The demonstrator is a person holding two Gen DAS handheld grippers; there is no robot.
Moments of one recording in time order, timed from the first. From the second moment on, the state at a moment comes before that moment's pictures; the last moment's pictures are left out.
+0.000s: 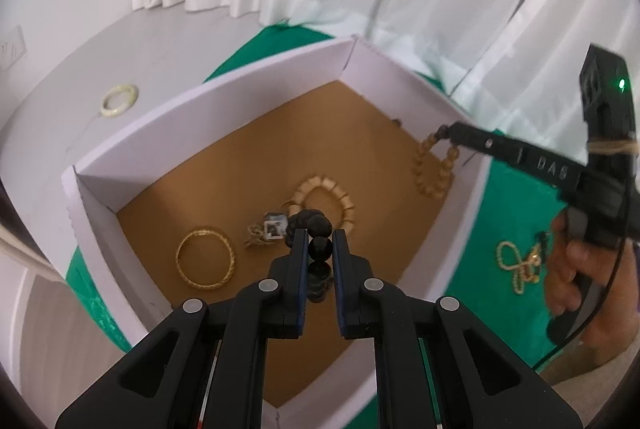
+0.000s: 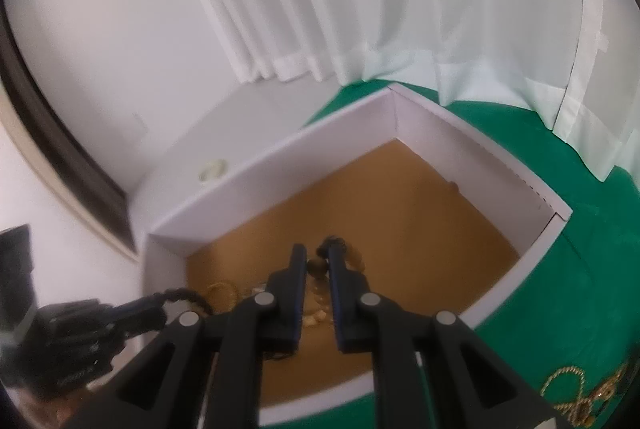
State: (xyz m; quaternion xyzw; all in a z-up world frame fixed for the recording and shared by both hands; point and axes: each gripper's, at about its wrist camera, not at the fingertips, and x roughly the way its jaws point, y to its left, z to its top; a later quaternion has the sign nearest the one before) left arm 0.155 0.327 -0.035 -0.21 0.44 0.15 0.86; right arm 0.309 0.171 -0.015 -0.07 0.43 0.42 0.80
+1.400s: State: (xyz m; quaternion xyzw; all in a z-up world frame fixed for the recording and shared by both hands) left arm 0.132 0.130 -0.005 -0.09 0.39 0.05 0.91; right arm 0.191 -0.046 0.010 -0.08 0.38 0.30 0.87
